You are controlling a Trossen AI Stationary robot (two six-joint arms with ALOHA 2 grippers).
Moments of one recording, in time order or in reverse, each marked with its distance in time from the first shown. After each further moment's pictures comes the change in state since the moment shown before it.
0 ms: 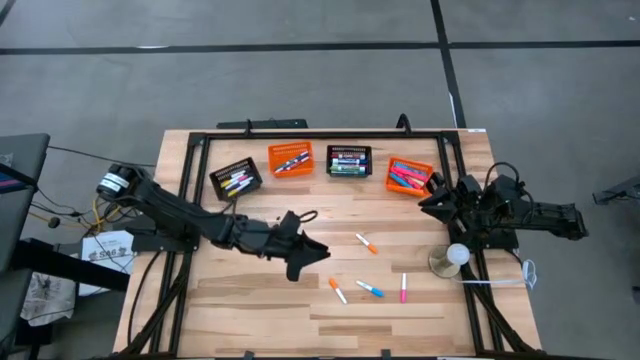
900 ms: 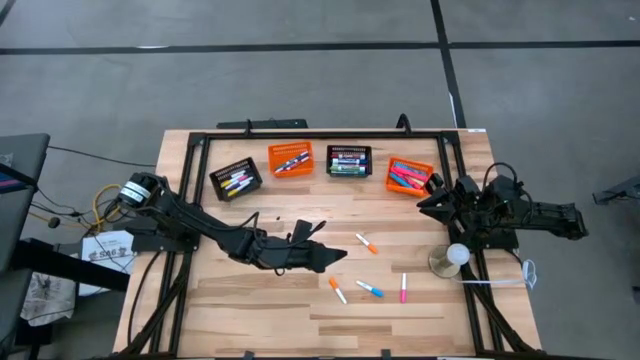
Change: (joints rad) left arm -0.055 0.201 0.161 0.020 -0.230 -0.496; right arm 0.002 0.000 0.000 -0.030 0.001 0.001
